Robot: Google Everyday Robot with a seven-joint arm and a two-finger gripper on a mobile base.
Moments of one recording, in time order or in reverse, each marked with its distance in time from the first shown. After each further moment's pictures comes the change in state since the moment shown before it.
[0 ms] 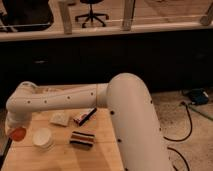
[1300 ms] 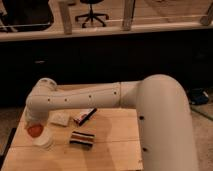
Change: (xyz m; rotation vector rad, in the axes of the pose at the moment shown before) arm -0.030 0.064 -0.061 -0.059 0.042 0.198
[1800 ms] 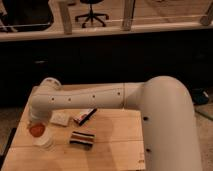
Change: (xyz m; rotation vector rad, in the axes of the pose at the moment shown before) arm -0.002 0.007 -0.003 0.017 -0.007 0.010
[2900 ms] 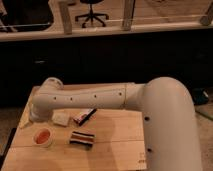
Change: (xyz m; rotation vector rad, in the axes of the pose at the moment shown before) arm 0.001 -0.001 0.000 0.029 -0.003 -0.028
